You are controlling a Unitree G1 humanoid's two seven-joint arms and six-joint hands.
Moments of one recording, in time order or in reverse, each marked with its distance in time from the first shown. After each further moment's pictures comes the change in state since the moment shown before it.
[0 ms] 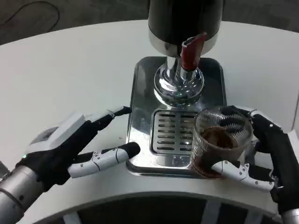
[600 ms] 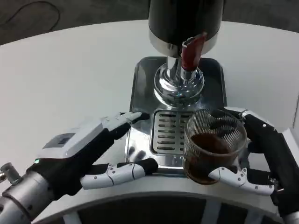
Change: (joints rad) left arm 0.054 0.015 -0.033 -0.156 0.044 0.032 -0.038; right arm 0.035 -0.028 0.003 -0.079 0.066 0.000 0.121
